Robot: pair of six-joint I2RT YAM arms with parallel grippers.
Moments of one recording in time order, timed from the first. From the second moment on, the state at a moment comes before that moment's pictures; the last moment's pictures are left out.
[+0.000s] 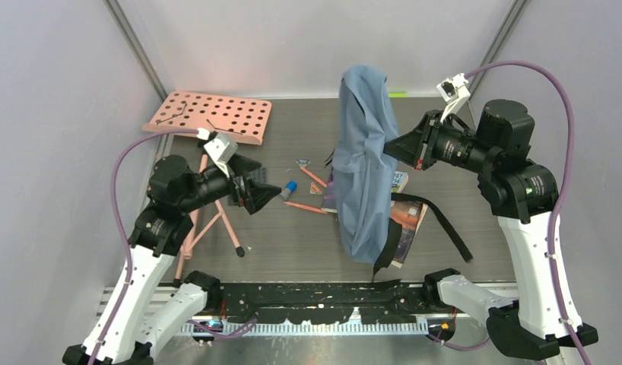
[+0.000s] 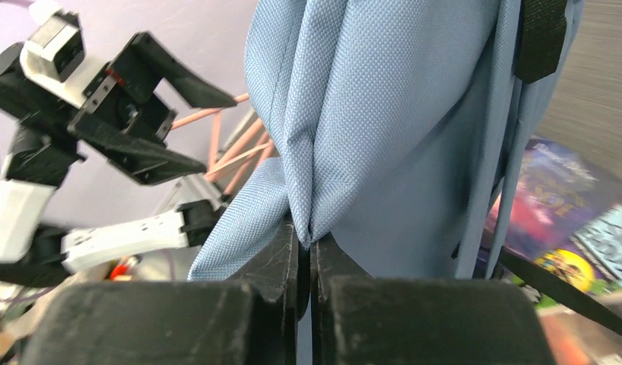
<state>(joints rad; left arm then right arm) -0.35 0.77 0.98 -0.39 0.64 -0.11 0.25 1.03 1.61 -0.85 -0.59 0.36</state>
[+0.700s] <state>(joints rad) -0.36 1.03 1.26 -0.06 0.71 -0.07 0.25 0.96 1.44 -0.43 -1.13 0.54</state>
